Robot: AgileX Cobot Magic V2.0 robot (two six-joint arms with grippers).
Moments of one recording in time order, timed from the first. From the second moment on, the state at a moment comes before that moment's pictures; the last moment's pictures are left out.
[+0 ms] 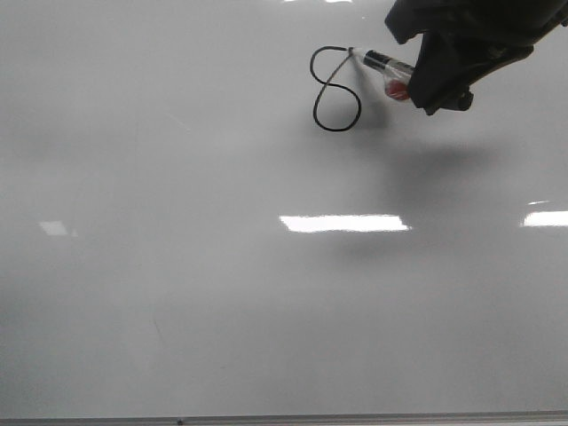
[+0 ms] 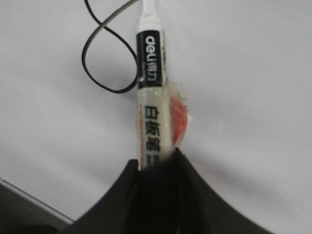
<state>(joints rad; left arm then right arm) -0.39 0.89 -0.91 -0.37 0.82 0.54 0.39 1.44 -1.08 0.06 0.50 -0.09</state>
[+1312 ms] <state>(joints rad) -0.97 1.36 -1.13 -0.44 0.85 0.88 0.85 0.92 -0.86 0.07 0.96 -0.36</state>
